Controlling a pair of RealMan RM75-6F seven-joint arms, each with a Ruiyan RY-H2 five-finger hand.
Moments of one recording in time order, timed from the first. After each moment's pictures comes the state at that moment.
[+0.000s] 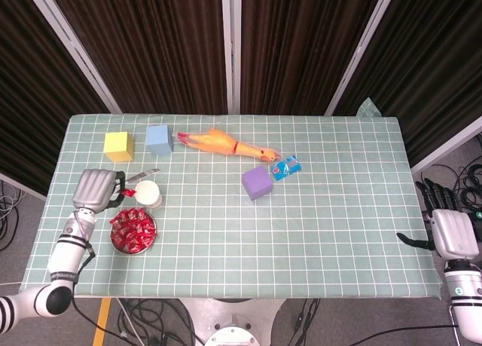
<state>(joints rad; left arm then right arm) -0.58 -1.26 -0.21 -1.66 0.97 1.05 0.45 0.20 -1.07 0.13 -1.62 -1.32 1.29 0.02</state>
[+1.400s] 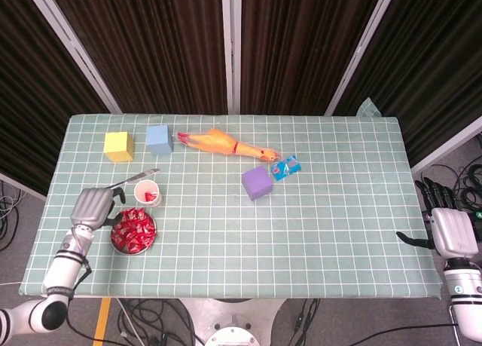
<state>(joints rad) -0.52 -1.24 -0.09 -1.70 0.97 1.09 0.36 0.20 -1.07 0.13 -1.62 -1.32 1.28 0.03</state>
